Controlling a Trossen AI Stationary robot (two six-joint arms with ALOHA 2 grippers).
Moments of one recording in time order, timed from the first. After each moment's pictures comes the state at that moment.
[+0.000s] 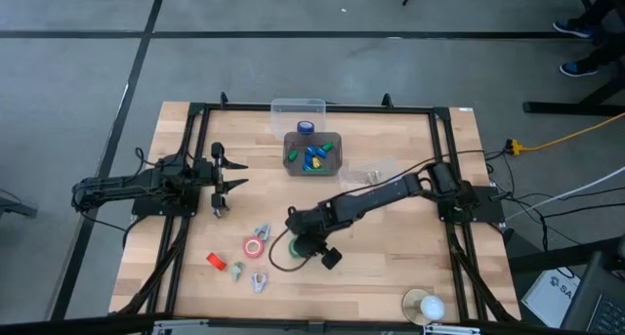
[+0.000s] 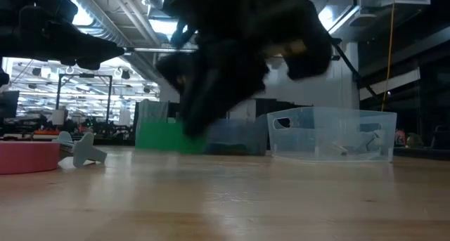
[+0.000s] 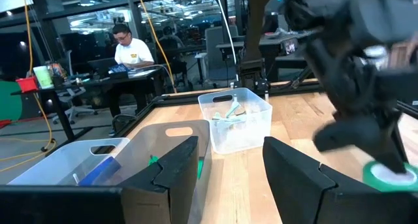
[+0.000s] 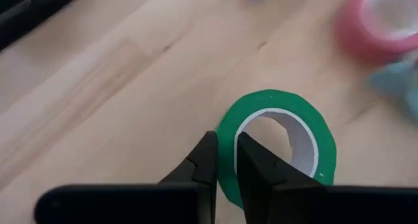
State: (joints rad) left arm 0.15 0.01 0.01 0.03 0.02 0.13; right arm 0.26 2.18 1.59 -0.43 -0.32 -0.46
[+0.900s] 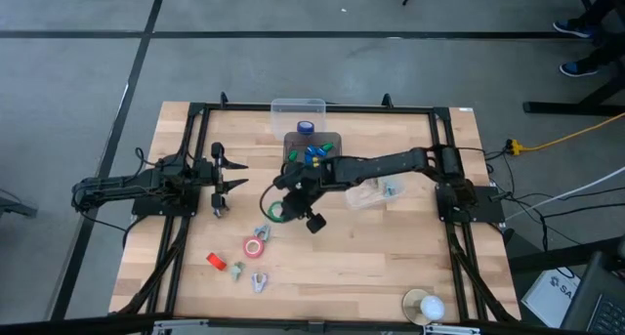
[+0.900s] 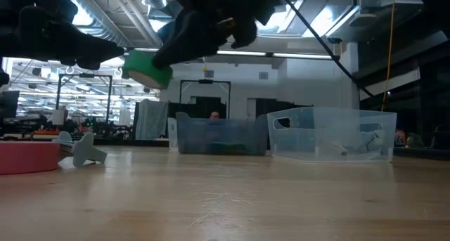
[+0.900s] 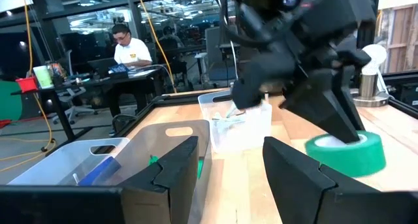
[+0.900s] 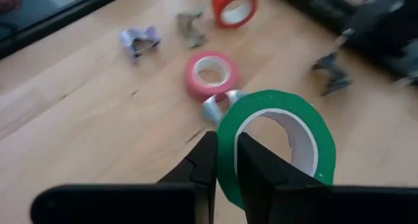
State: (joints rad) left arm 0.15 0.01 0.01 0.03 0.02 0.13; right arm 0.05 2.10 1.66 -0.35 -0.39 -0.56
